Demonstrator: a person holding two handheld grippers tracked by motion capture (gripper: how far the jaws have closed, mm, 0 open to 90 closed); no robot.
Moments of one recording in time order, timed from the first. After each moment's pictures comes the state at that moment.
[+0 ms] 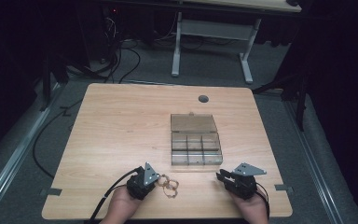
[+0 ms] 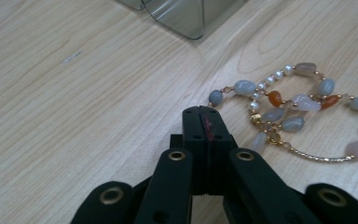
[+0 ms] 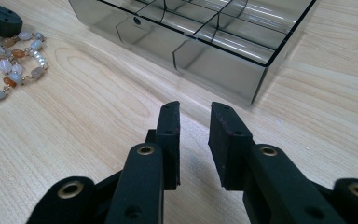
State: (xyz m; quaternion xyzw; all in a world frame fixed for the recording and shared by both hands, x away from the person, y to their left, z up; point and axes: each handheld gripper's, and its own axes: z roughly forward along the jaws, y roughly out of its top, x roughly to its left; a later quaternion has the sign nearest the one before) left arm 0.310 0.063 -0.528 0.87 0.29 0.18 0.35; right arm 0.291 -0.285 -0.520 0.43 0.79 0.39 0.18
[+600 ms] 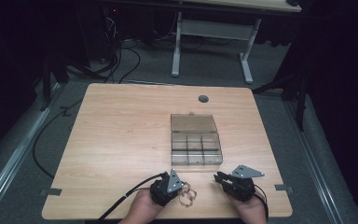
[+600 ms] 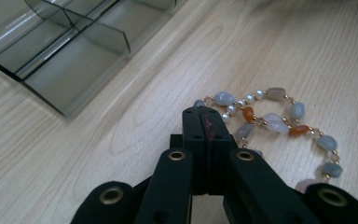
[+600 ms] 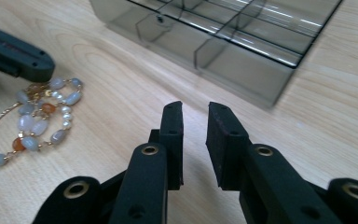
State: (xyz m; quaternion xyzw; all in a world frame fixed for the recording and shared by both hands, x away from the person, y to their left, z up) left arm 0.295 0.002 -0.524 0.89 0.22 0.14 0.38; right arm 0.285 -0.276 -0.519 0.41 0.80 0.39 0.18
